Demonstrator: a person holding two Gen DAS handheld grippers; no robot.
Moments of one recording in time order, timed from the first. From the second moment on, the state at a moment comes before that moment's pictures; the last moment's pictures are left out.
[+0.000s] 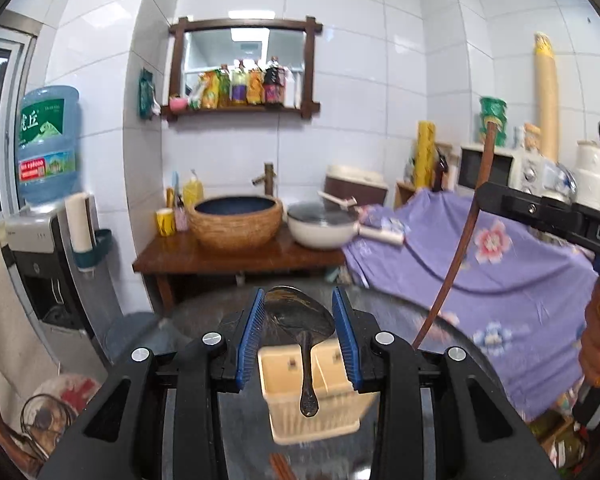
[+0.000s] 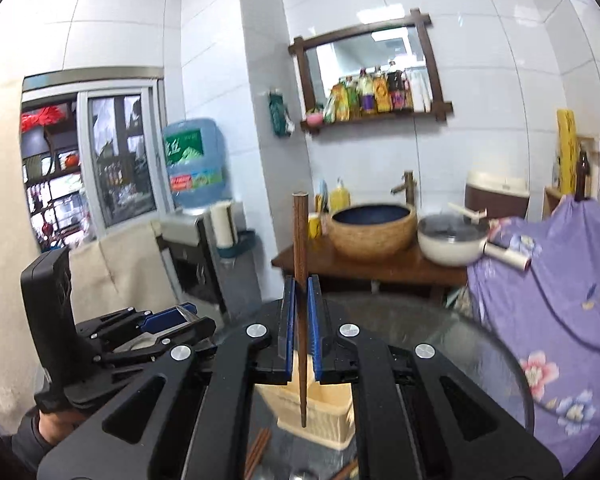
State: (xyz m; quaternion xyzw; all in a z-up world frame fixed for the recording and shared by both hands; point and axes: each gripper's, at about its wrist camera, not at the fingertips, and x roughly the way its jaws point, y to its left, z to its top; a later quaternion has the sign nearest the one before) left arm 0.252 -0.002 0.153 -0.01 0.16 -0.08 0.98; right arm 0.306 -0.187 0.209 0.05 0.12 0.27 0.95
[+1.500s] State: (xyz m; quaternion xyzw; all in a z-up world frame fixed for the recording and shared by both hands) left arm 0.325 -0.012 0.020 -0.01 0.27 -0.06 0.96; right arm 0.382 -0.168 0.077 0.08 0.24 0.21 0.95
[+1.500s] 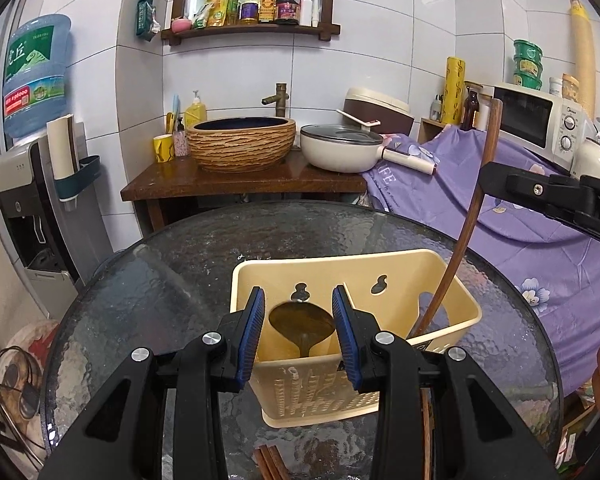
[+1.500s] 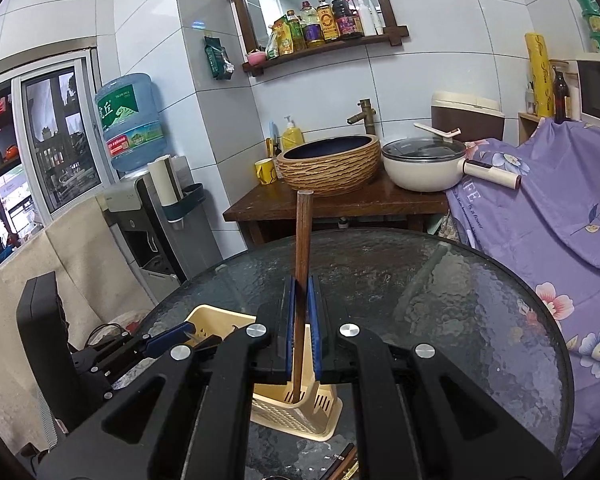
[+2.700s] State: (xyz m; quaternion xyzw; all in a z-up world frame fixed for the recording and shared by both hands) left arm 0.209 0.028 -0.068 -0.02 0.36 0.01 0.93; right arm 0.296 -0.187 -0.072 -0.02 0.40 0.12 0.91
